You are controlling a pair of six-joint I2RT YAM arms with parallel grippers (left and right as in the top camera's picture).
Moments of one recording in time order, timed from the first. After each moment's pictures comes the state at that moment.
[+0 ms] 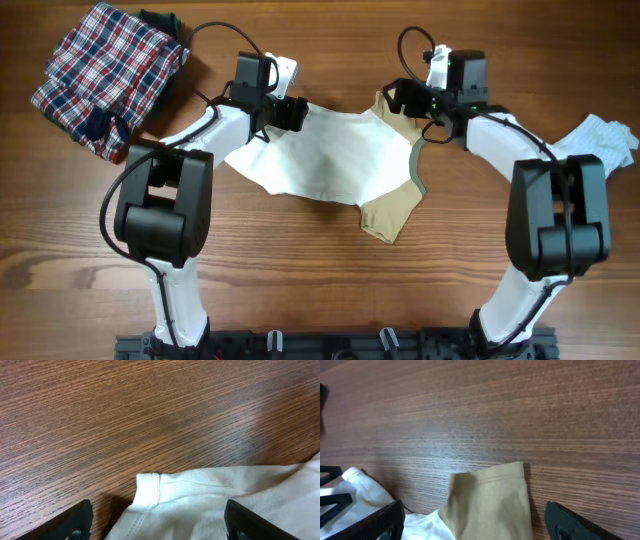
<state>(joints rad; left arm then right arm) -0.26 2.11 1.33 -0.14 0.22 0.04 0.09 1.97 1.17 0.00 -0.35 0.24</state>
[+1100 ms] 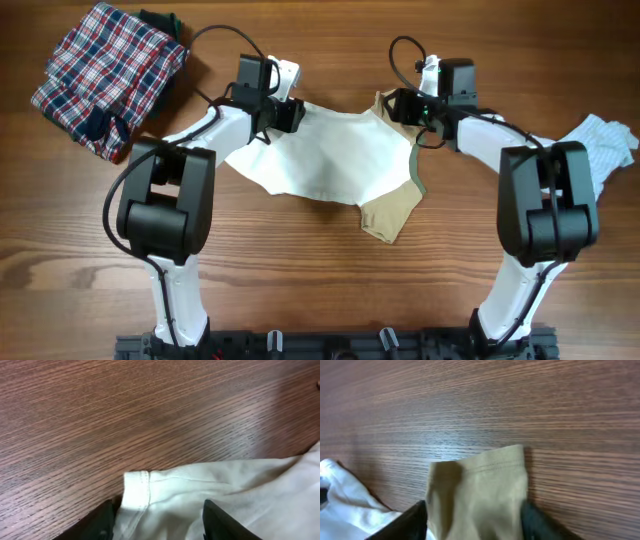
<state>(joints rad) -0.26 2.13 1.33 -0.15 0.25 0.05 0.11 2.05 1.17 0.03 -0.35 0.25</state>
